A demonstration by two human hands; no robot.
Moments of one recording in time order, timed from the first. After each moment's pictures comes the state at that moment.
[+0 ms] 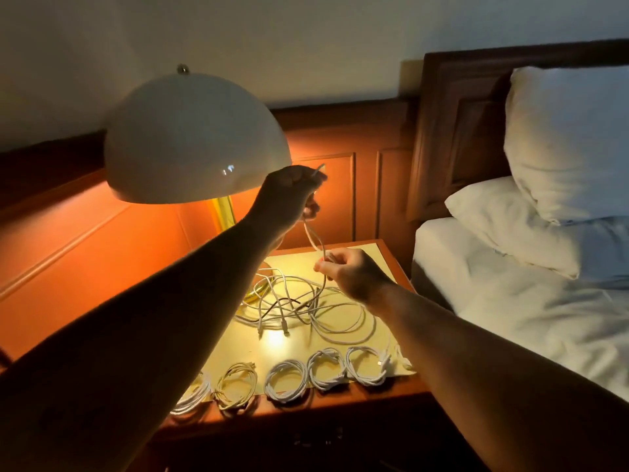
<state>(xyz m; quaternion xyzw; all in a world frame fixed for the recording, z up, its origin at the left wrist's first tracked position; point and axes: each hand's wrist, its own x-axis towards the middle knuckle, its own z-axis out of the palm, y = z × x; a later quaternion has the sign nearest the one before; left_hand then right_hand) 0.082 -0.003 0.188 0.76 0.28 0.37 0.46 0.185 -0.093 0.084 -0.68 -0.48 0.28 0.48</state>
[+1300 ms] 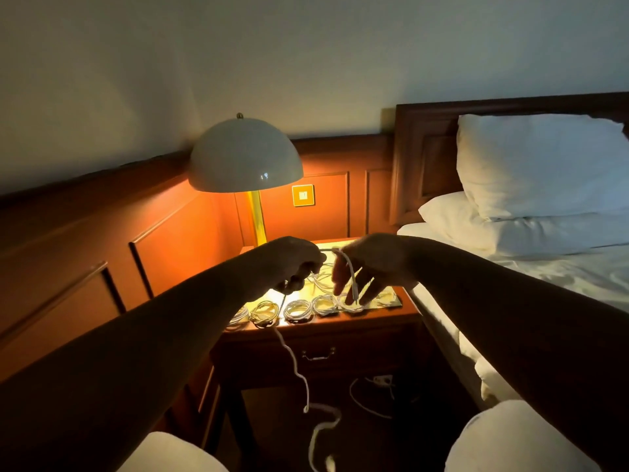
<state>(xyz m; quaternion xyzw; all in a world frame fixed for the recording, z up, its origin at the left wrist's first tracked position) -0.100 -0.229 0.189 0.84 0.34 0.08 0.42 0.075 -0.315 0.181 -0.64 -0.50 0.50 0.30</state>
